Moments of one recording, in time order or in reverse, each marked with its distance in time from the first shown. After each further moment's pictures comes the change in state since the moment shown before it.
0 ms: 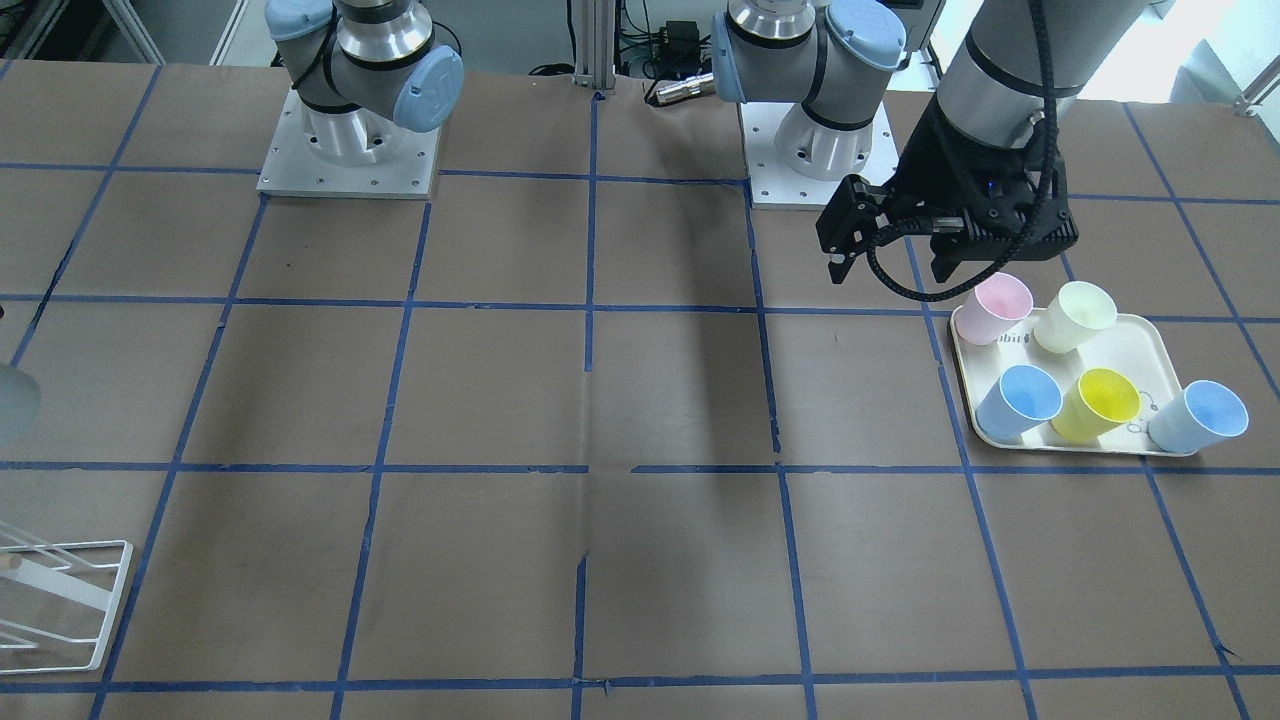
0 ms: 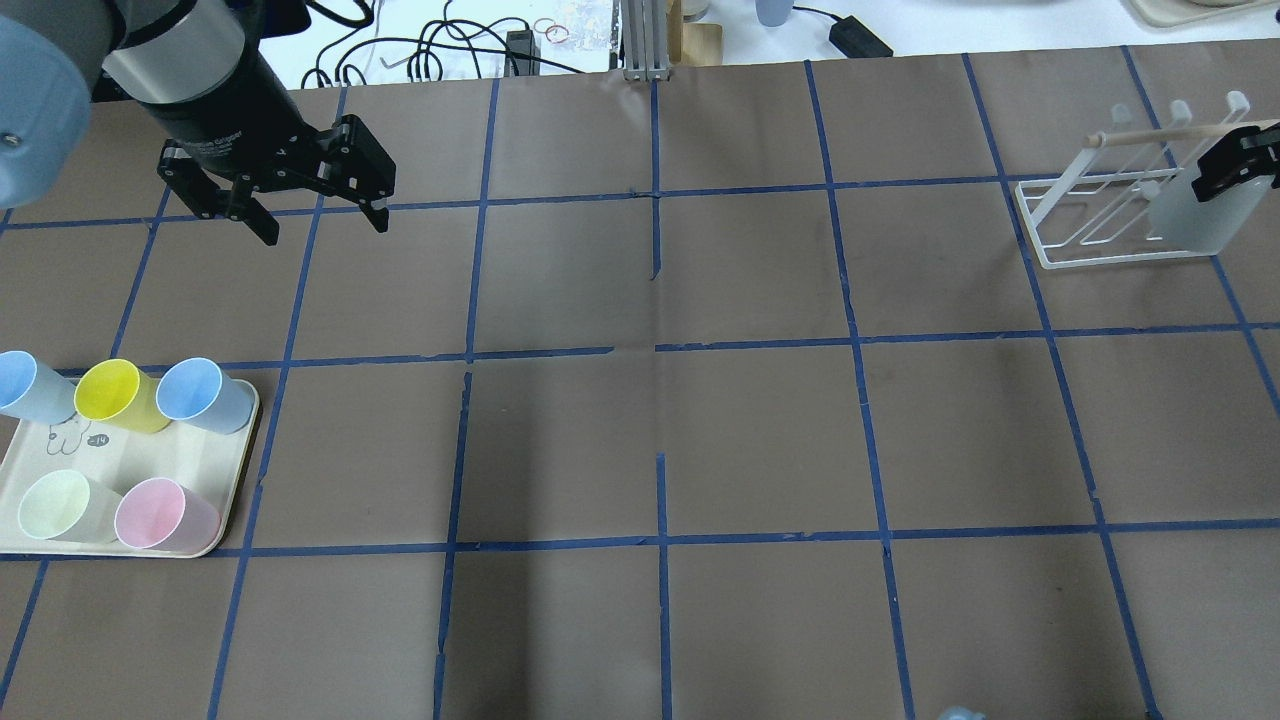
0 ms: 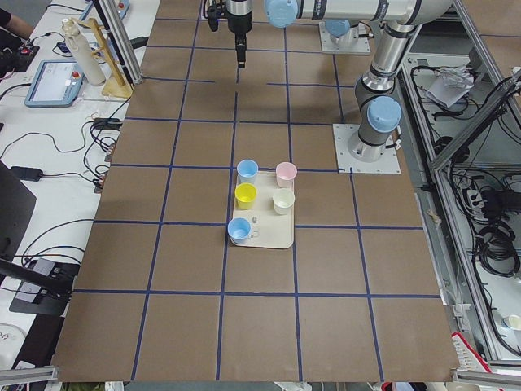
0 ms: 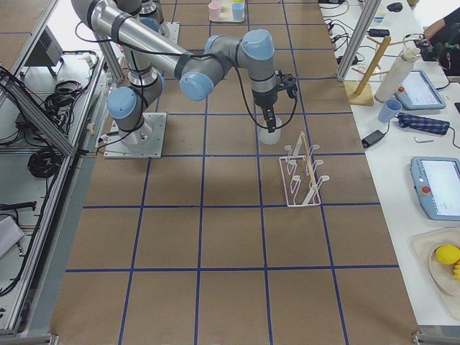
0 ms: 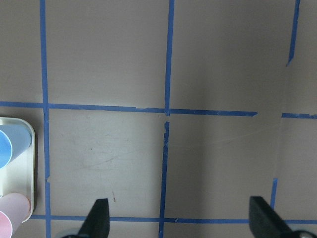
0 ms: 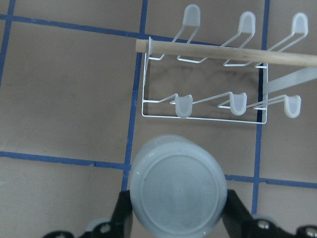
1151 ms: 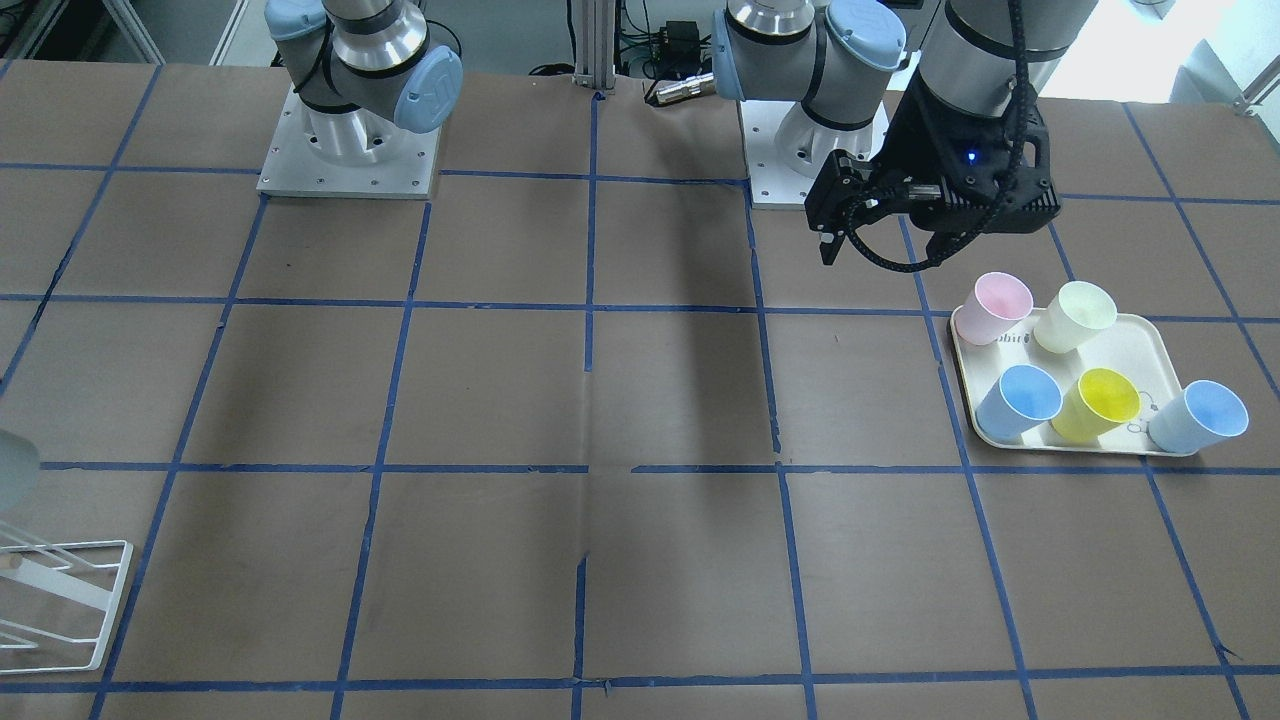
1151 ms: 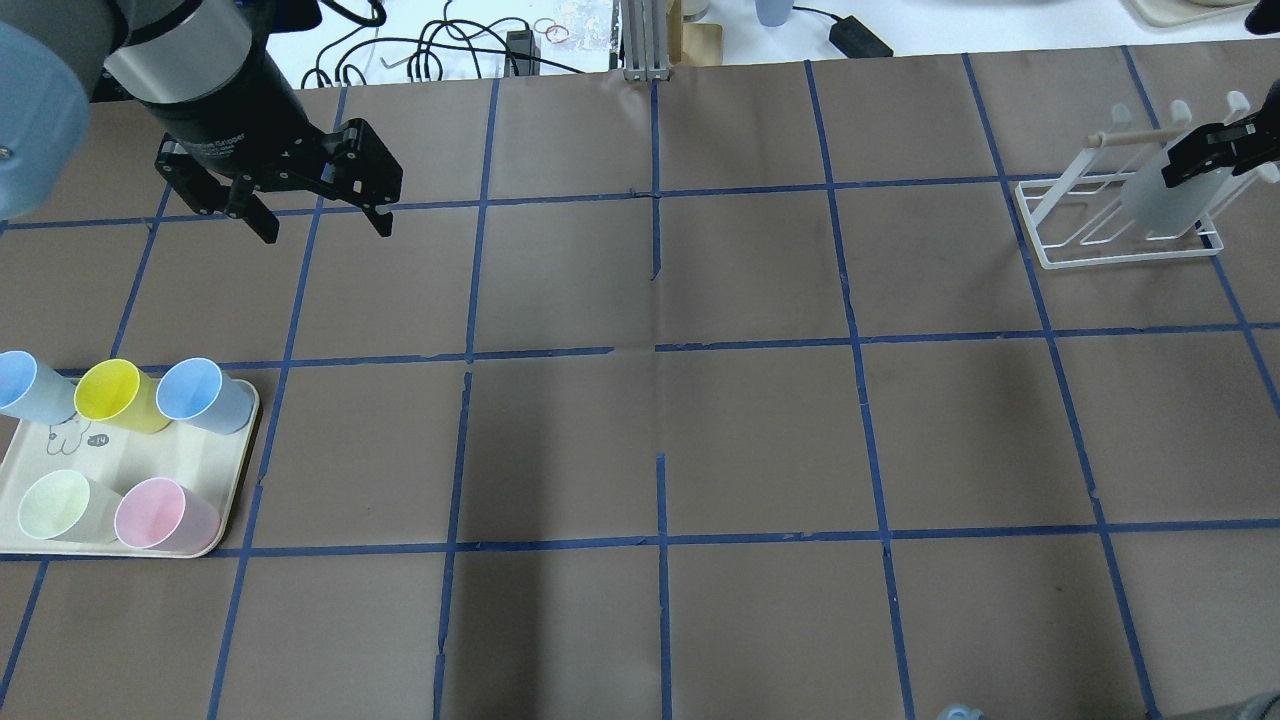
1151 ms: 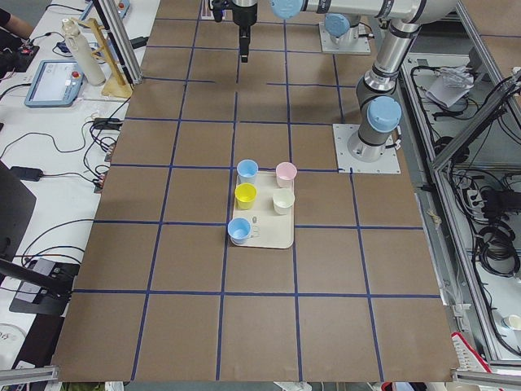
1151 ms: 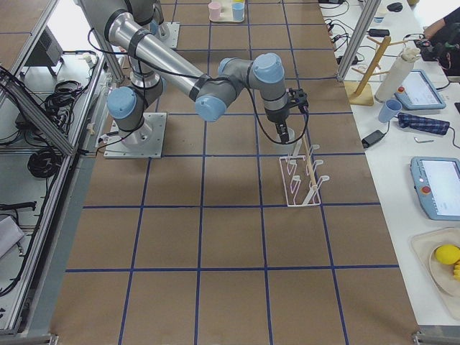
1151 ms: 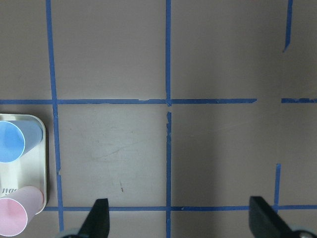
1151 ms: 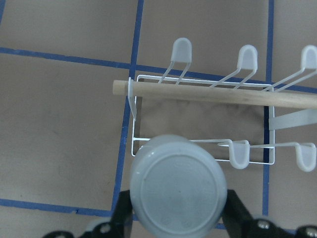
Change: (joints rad) left arm -0.025 0.017 0.003 -0.003 0.010 0.016; right arm -0.004 0.122 -0.006 -0.157 0.056 0.004
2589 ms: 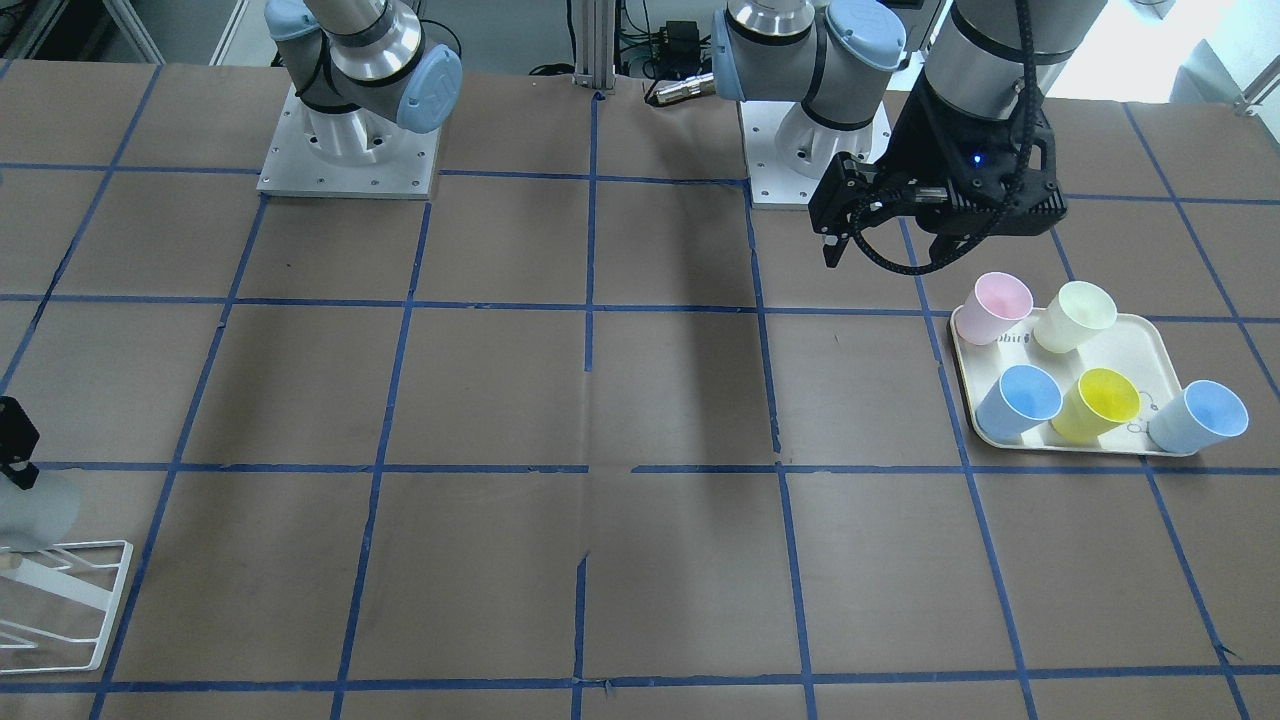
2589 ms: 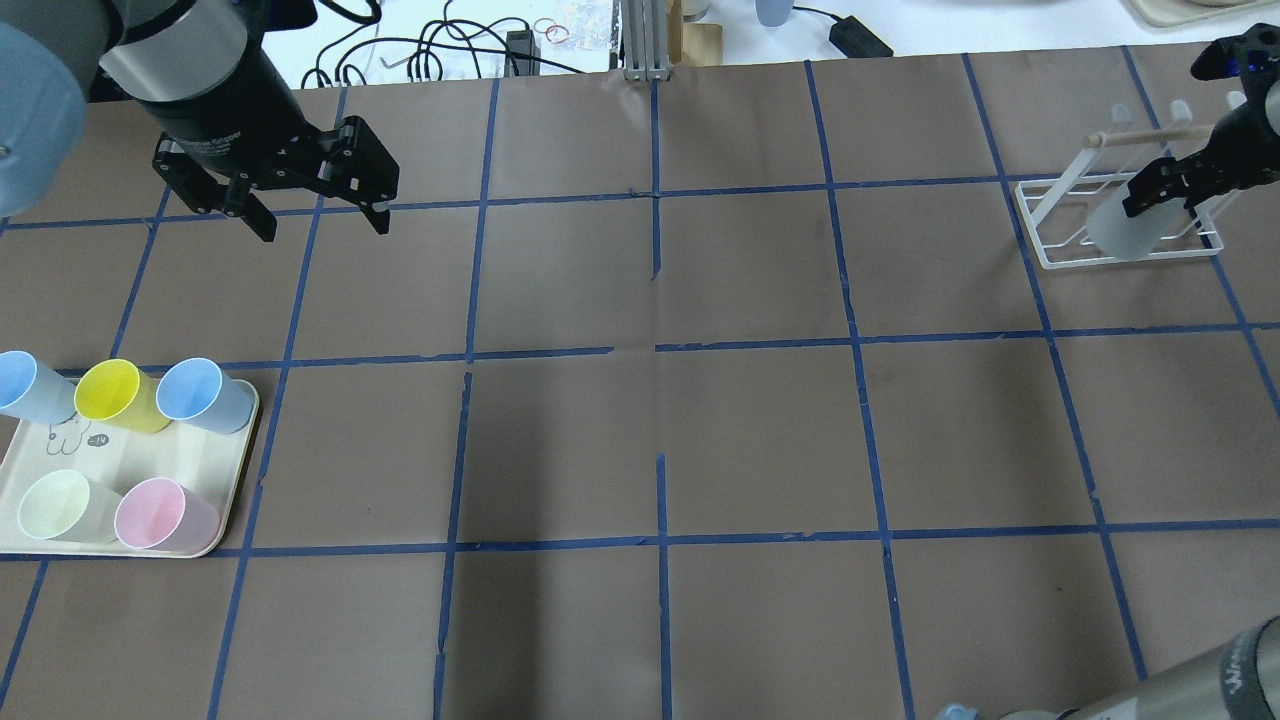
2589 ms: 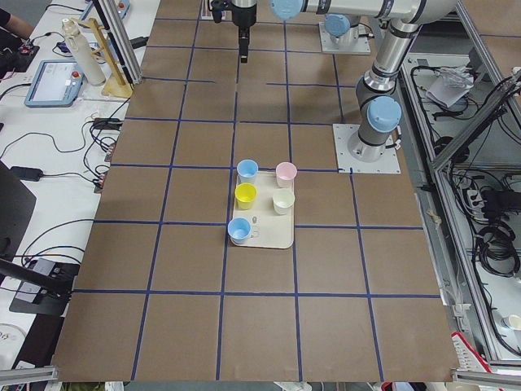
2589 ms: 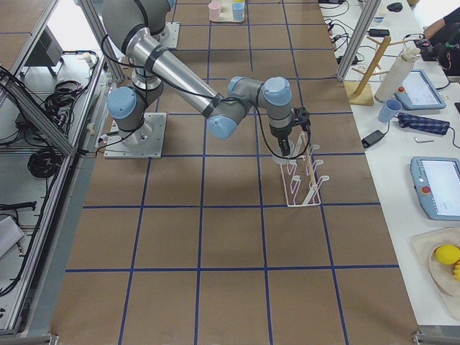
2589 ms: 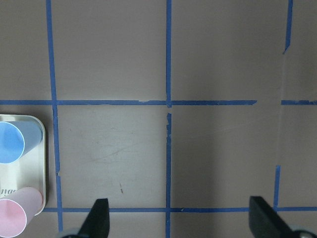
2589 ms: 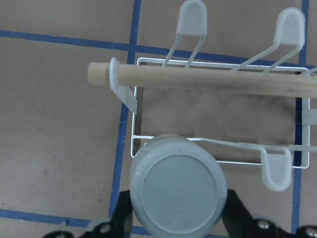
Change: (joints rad) left arm 0.009 -0.002 0.000 0.004 -0.002 0.000; right arm 0.004 0.120 -0.001 -0.032 0.001 0.005
